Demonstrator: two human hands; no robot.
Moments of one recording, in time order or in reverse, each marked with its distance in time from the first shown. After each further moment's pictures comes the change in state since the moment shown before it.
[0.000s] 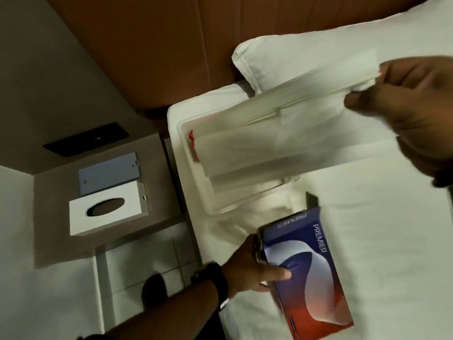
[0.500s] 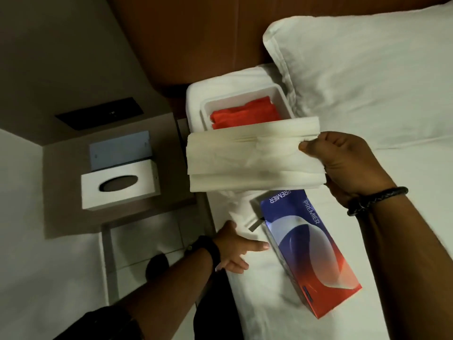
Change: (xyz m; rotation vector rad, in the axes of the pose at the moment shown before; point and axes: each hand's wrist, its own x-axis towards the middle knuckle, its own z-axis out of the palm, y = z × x) left_hand -0.009 -0.036 -0.069 -0.055 0.188 -0.375; right_hand -0.041 0.060 0.118 0.368 -0.017 0.457
